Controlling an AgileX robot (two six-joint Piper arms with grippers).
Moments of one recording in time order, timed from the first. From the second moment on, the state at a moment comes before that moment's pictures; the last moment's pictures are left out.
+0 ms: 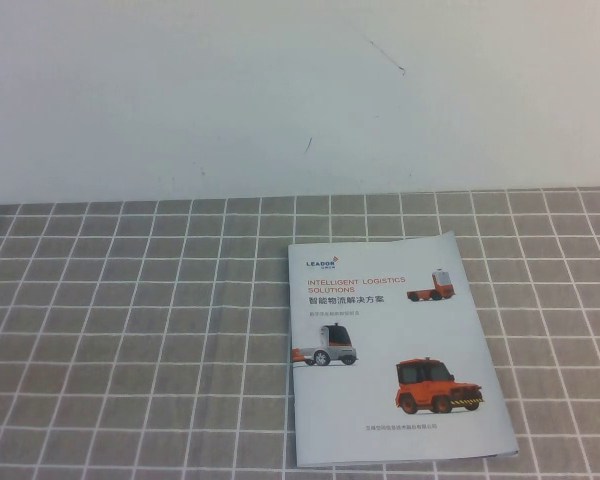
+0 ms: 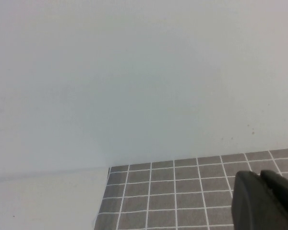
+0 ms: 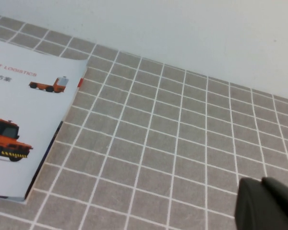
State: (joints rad) right arm 0.11 0.15 -0.33 -0.09 0.64 -0.18; left arm 0.09 0.25 -0.25 -0.45 0.09 0.50
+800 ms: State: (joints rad) right arm 0.11 0.13 -0.32 -0.06 0.69 -0.17; left arm 0.09 0.25 -0.24 -0.52 0.19 0.50
